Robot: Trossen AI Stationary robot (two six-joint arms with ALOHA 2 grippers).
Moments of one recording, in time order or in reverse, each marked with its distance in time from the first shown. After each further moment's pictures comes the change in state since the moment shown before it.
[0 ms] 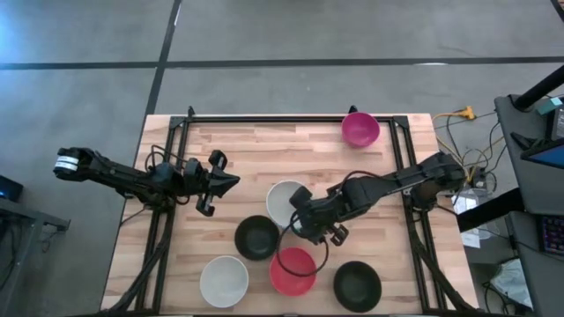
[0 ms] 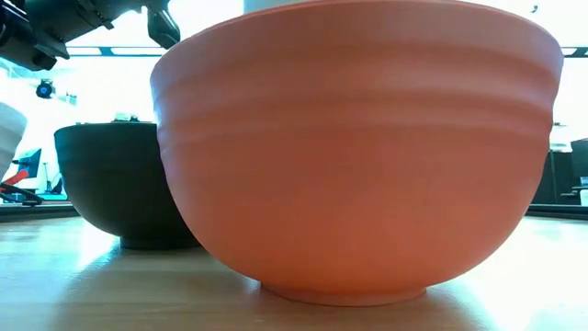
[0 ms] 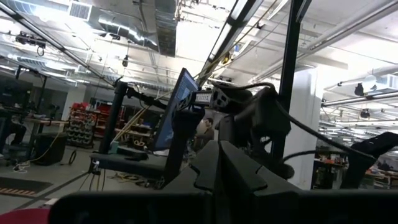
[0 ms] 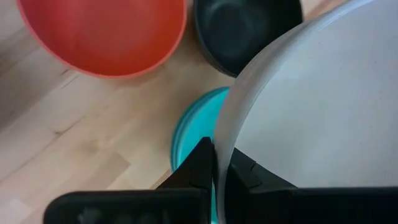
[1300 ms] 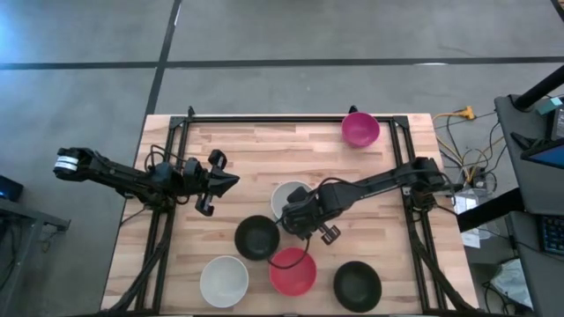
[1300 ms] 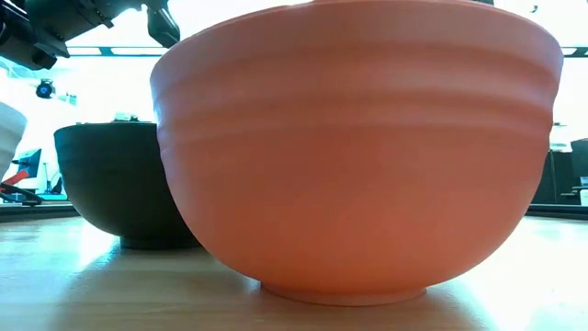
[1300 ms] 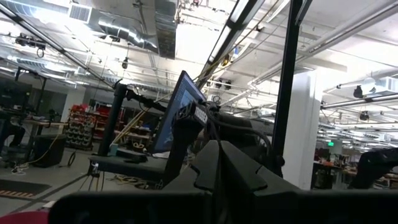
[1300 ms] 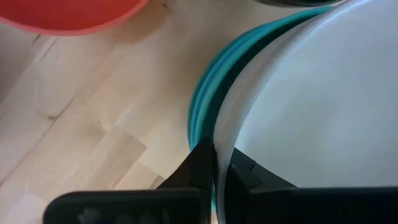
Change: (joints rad) left arm 0.000 -0.005 0.004 0.001 0.000 -0.003; right arm -0.063 0.160 -0.013 -0.070 -0.022 0.124
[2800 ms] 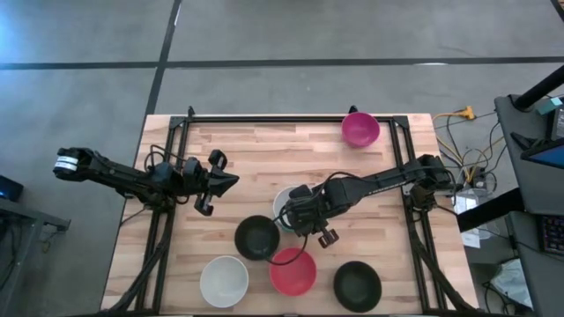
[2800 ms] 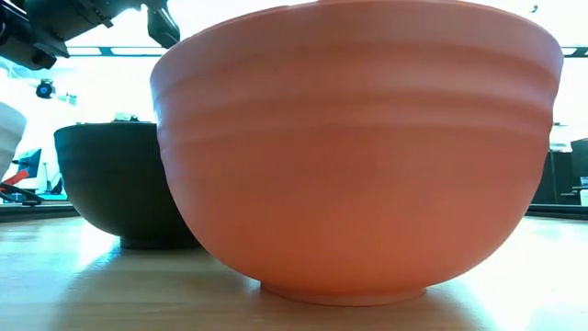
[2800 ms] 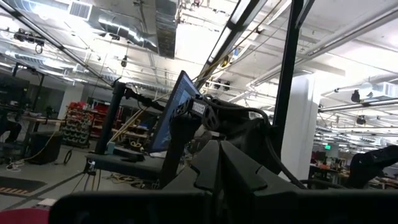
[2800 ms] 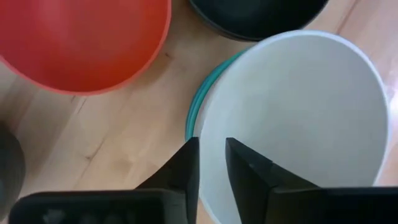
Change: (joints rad) left arm 0.000 -0.002 -0.001 0.000 0.000 -0.025; right arm 0.000 -0.056 0.029 0.031 -0.069 0.169
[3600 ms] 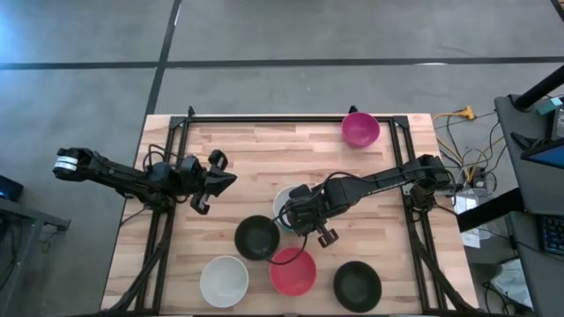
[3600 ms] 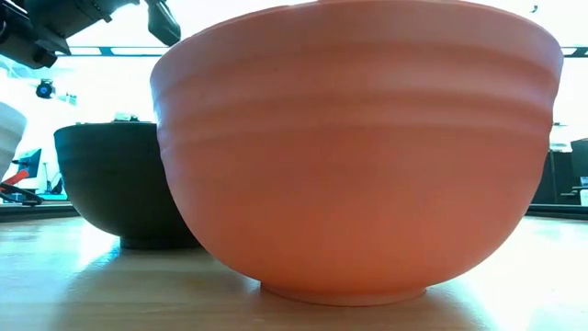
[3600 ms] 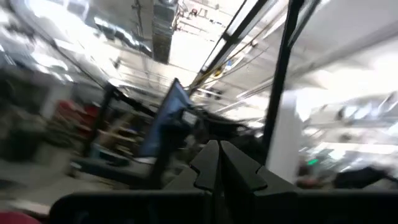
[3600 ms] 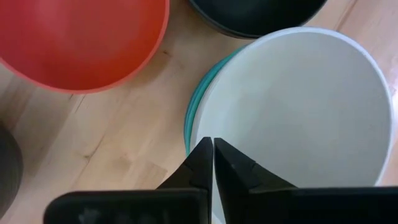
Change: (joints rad) left arm -0.001 -0.005 0.007 0.032 0.018 -0.096; right arm 0.000 0.003 -0.002 -0.002 0.000 0.000
